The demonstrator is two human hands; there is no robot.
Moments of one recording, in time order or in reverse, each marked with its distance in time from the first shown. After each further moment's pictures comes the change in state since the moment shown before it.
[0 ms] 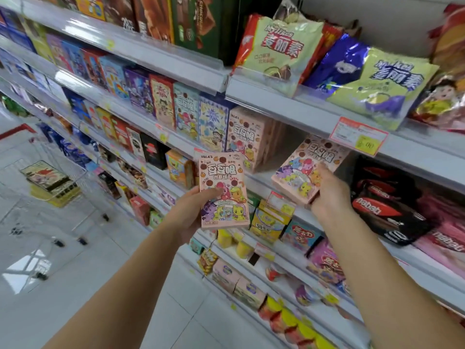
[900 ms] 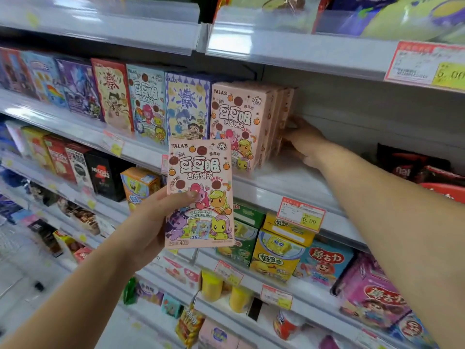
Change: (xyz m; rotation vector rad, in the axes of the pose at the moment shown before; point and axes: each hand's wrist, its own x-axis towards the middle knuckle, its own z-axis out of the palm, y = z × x) left_hand 0.099 -0.024 -0.061 0.087 -0.310 0.231; right_hand 0.130 0.002 0.084 -0.523 -0.330 -0.503
